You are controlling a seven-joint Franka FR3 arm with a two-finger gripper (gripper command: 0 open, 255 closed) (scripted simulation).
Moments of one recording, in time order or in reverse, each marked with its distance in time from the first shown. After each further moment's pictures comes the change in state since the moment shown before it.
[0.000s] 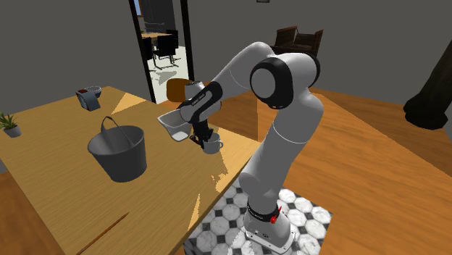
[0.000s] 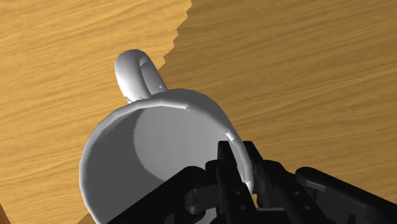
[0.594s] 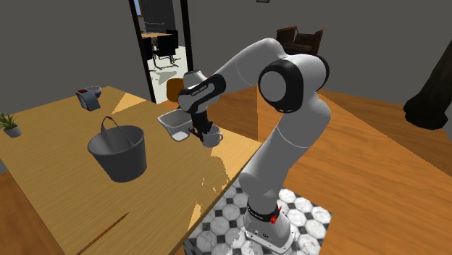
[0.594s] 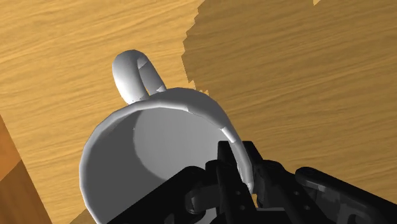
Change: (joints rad) arm 0.002 -0.076 0.006 0.064 0.004 -0.140 -0.002
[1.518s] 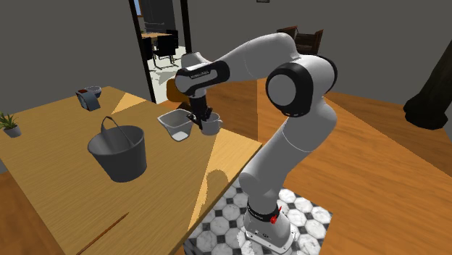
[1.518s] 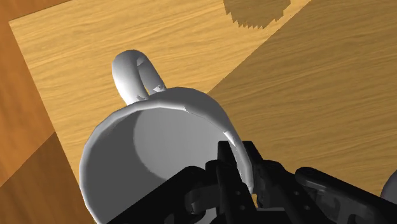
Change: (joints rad) arm 0.001 -0.065 0.005 0.139 0.005 -0.204 -0.010
